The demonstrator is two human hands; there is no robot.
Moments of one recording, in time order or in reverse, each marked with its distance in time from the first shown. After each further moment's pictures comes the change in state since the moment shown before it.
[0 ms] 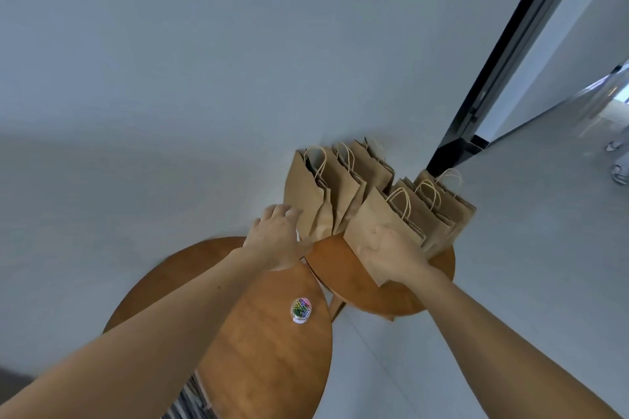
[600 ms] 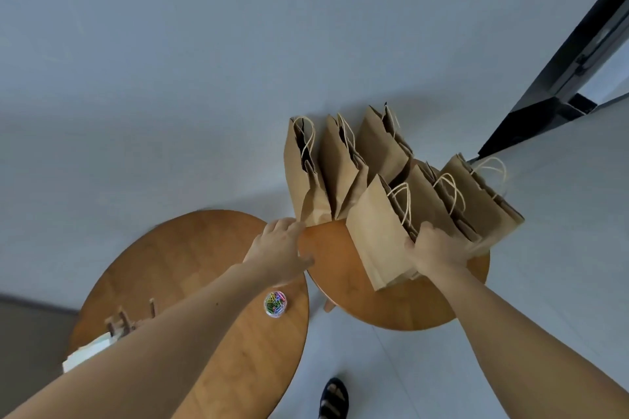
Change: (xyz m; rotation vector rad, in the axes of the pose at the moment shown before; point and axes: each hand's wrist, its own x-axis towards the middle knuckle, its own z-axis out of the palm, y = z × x) left_hand 0.103 0.081 0.103 0.007 -0.190 -0.257; right_hand 0.170 0.191 0.027 -0.224 -0.038 0.114
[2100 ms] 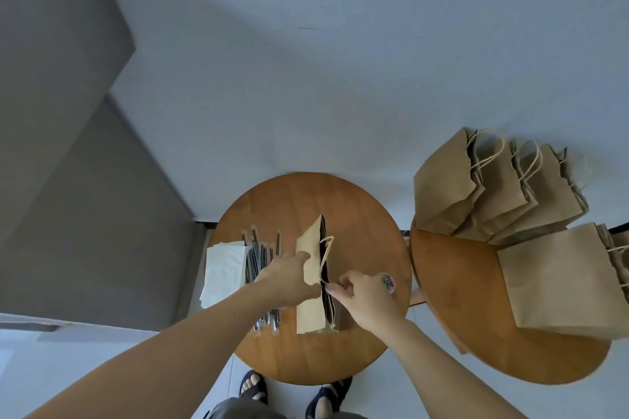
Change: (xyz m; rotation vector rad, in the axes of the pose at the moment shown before) left_hand -0.180 -0.247 0.064 -0.343 -0.079 -0.355; right_hand -0.220 -0.280 0.117 0.227 -0.397 -0.721
